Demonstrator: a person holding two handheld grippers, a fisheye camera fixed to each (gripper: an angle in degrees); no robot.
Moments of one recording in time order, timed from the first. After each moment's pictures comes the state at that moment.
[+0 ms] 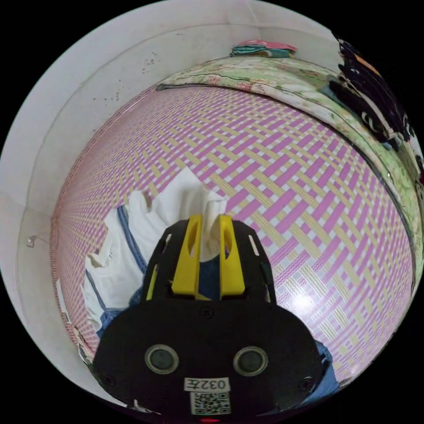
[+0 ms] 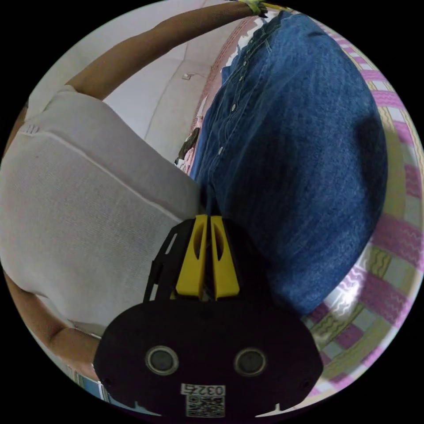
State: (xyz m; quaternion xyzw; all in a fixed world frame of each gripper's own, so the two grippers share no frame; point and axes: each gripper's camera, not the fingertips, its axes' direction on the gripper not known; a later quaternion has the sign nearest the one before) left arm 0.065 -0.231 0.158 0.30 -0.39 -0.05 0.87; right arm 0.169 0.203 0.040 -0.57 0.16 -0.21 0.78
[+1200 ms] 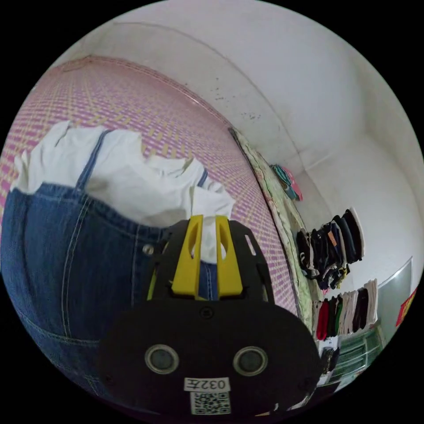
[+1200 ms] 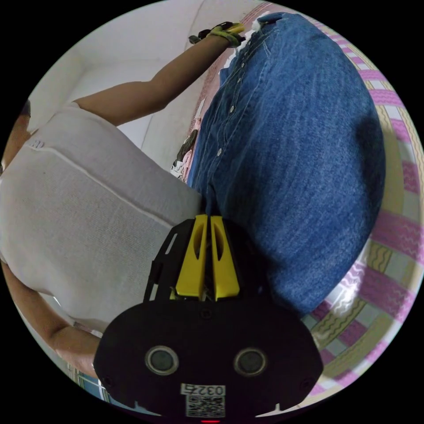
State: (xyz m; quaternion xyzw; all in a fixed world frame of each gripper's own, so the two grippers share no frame) left arm -0.296 0.123 0.263 0.59 0.04 -0.22 0.78; right arm 0.174 0.182 -0.012 -0.56 0.17 -0.20 0.78
